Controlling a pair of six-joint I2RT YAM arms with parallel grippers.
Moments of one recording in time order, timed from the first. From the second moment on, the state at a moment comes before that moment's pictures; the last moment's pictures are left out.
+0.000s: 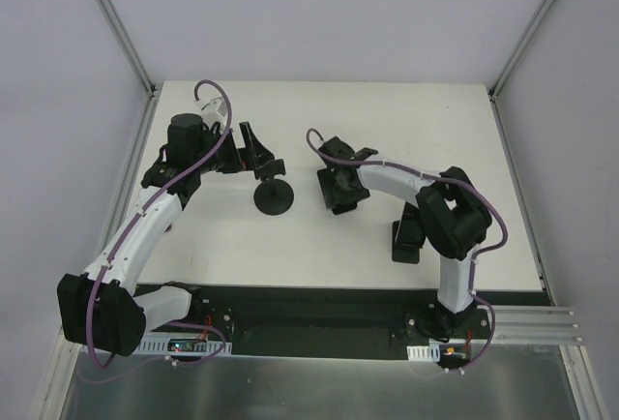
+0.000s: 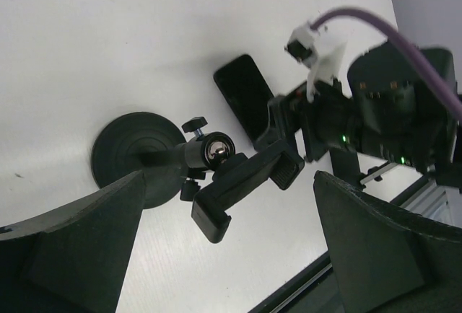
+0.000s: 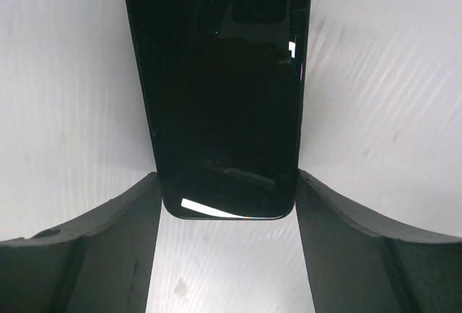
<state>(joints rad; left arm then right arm) -0.21 1.15 0.97 -0.32 0.45 -0.47 0.68 1.99 1.43 -0.66 0.18 0.35</state>
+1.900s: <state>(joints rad) -0.22 1.11 0.97 -0.32 0.40 -0.44 0.94 1.82 1.28 -0.41 0.28 0.41</state>
